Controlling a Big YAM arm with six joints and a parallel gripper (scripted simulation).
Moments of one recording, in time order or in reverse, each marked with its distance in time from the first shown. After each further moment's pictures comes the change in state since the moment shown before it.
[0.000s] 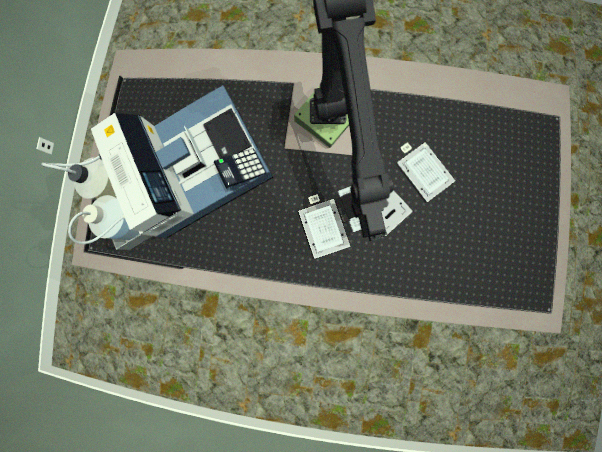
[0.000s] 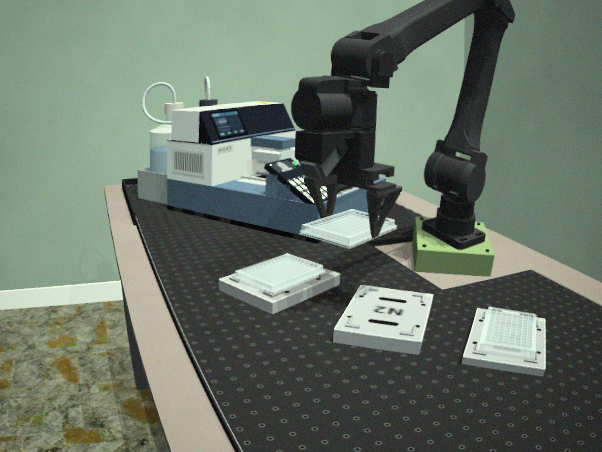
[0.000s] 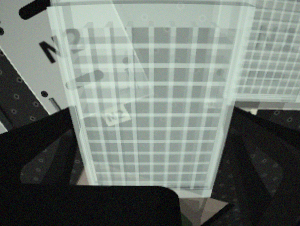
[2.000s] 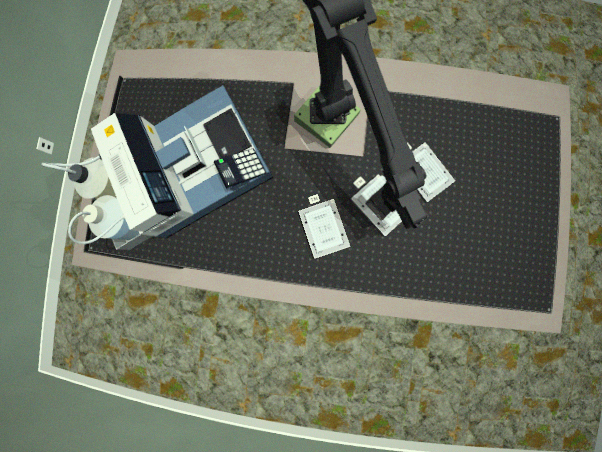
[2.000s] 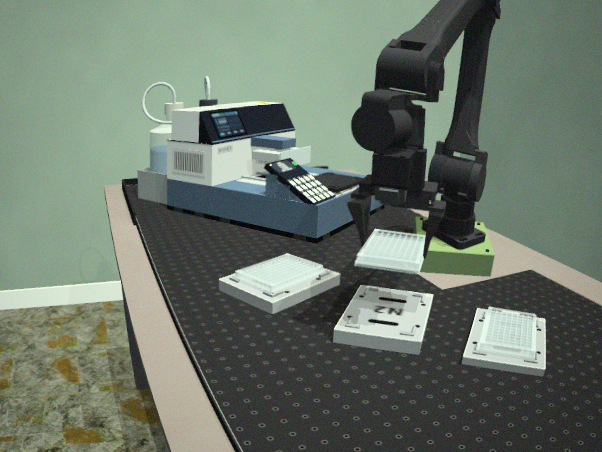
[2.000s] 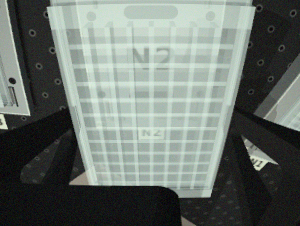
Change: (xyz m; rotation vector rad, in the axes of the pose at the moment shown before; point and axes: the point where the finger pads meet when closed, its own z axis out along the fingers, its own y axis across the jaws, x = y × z) arm -0.009 0.083 0.012 -0.003 -0.001 -0.374
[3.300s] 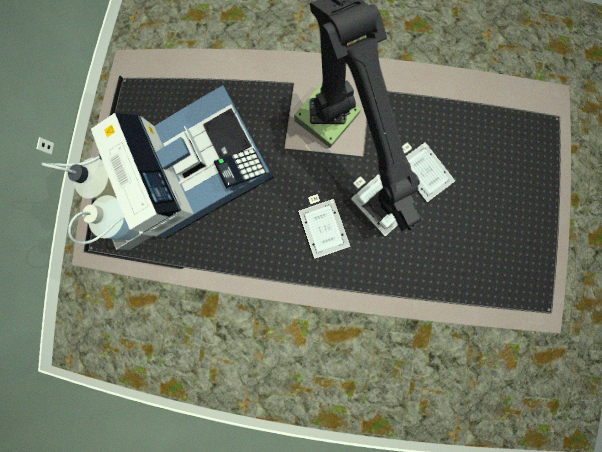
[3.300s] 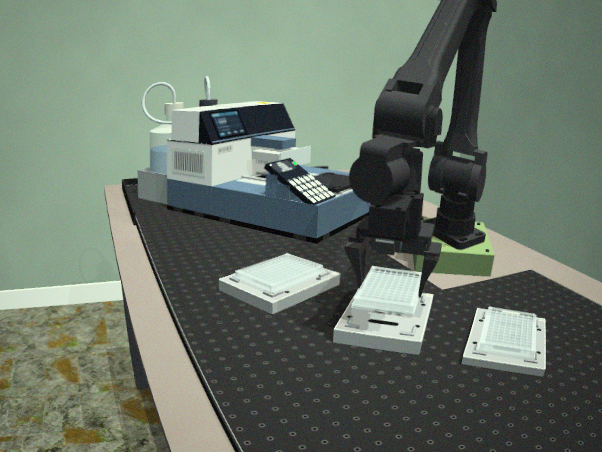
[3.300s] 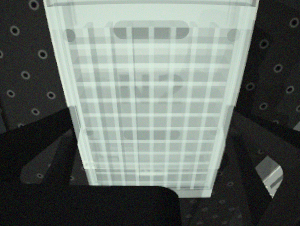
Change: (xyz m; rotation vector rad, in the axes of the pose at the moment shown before) arm 0.002 0.000 0.060 -0.003 0.010 0.001
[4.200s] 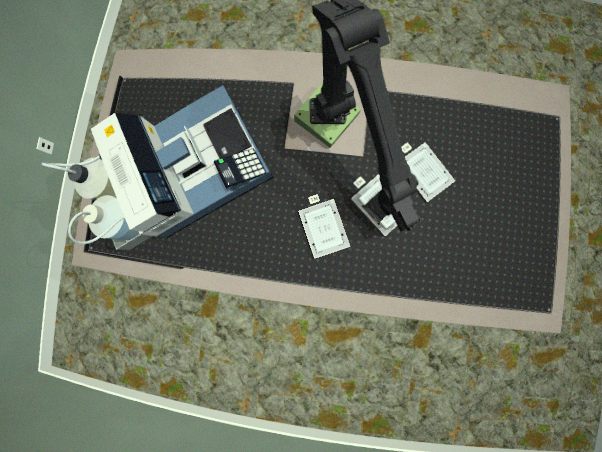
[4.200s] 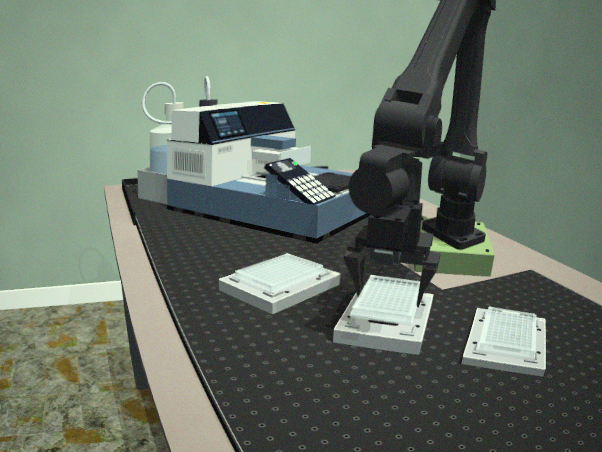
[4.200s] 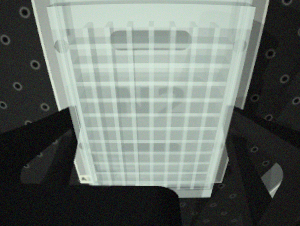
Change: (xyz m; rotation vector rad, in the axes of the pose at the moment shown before) arm -0.002 0.000 0.014 0.002 -0.008 -0.001
